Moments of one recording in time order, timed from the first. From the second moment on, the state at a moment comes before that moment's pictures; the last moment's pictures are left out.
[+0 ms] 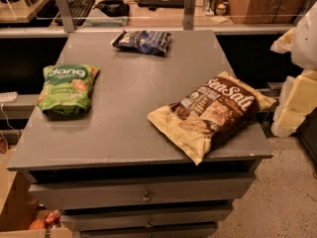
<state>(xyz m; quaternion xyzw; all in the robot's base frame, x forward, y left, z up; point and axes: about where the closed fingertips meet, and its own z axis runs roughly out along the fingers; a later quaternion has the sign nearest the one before) 0.438 -0.216 0.979 -0.60 0.78 -0.04 0.16</state>
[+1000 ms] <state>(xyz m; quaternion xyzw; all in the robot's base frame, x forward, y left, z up) 0.520 -0.176 0.978 -0.61 0.76 -0.01 0.24</state>
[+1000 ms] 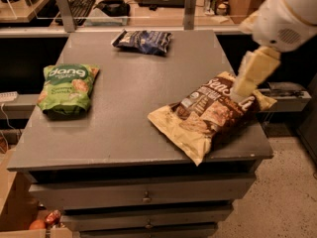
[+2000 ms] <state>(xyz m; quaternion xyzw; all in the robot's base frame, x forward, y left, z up) 0.641 -0.065 0.997 -0.60 0.72 0.05 0.34</state>
